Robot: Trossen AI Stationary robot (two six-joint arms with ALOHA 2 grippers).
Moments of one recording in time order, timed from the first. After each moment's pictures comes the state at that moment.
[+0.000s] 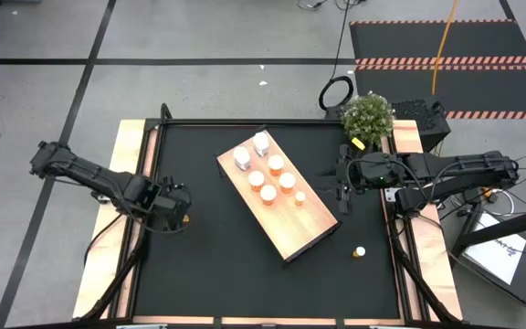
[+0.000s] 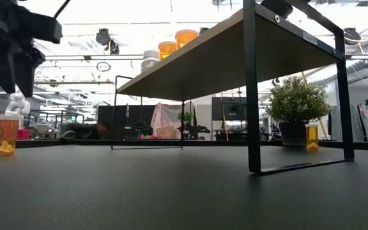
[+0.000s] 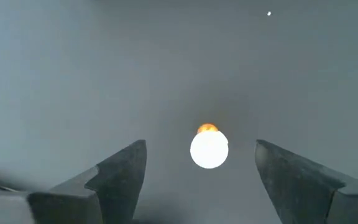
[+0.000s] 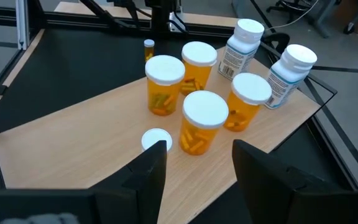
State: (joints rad) left arm -0.33 1.01 0.77 -1.13 -0.19 -0.58; right arm 0.09 0.94 0.93 -0.51 0.18 -0.01
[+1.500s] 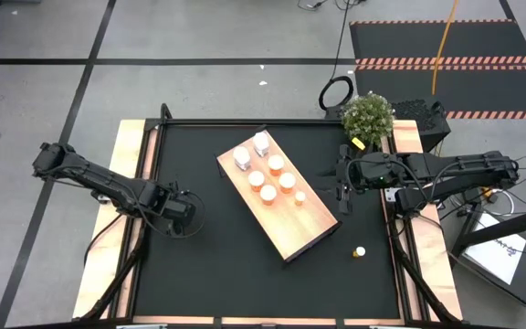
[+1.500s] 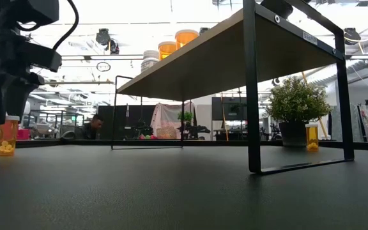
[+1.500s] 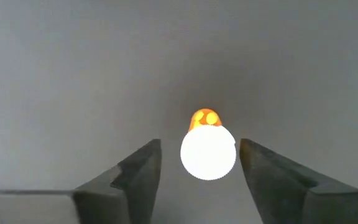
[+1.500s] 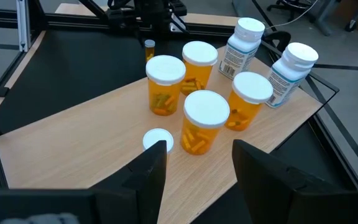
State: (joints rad) left arm -0.29 1.09 0.63 -0.99 -0.10 -0.51; right arm 0.09 0.94 0.93 -0.51 0.18 0.00
